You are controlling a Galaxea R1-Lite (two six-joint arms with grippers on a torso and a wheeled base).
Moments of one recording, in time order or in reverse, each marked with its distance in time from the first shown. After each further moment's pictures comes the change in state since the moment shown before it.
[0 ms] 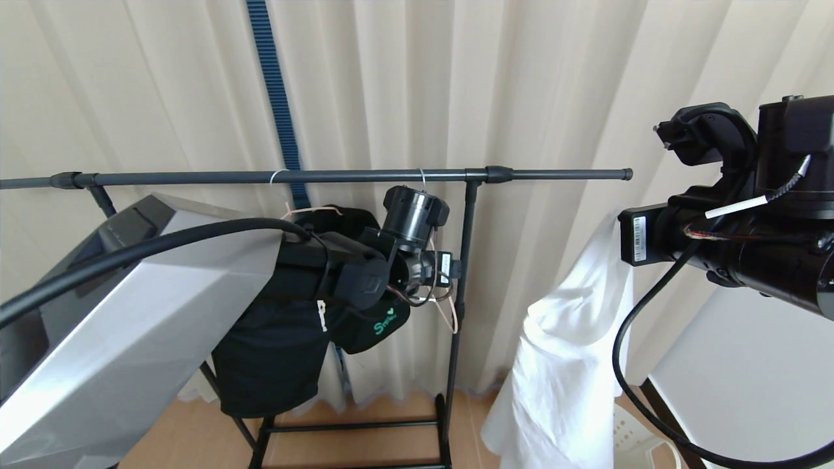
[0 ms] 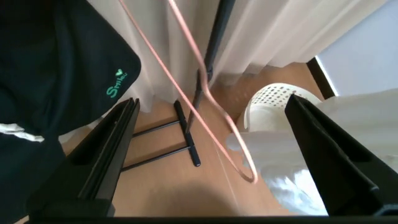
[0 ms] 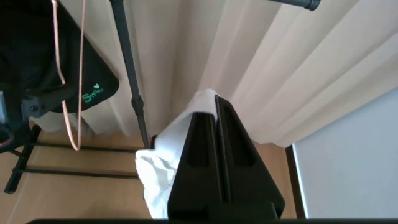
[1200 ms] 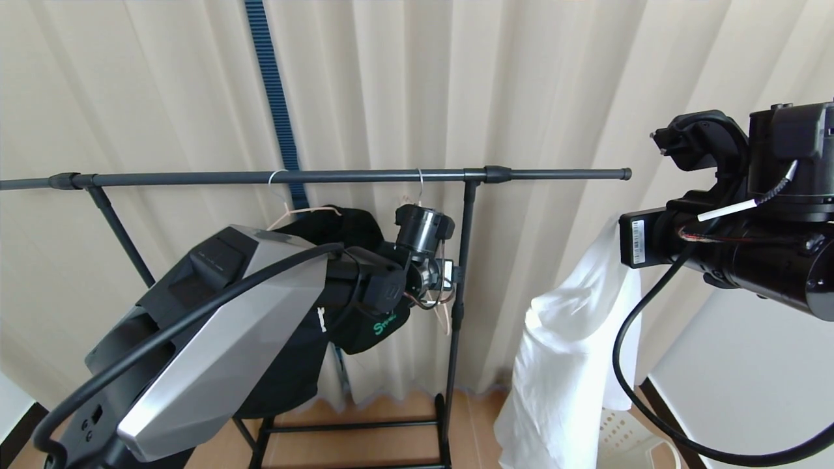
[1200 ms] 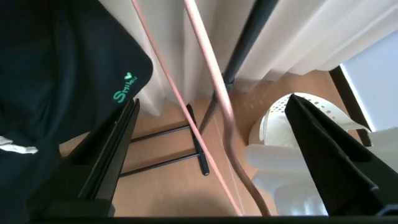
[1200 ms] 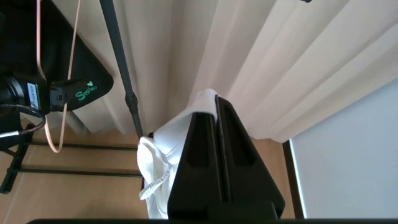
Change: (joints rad) left arm 0.030 0.173 -0.172 0.006 0.036 0.002; right arm -0.001 0.013 0.006 -0.001 -0.002 0.001
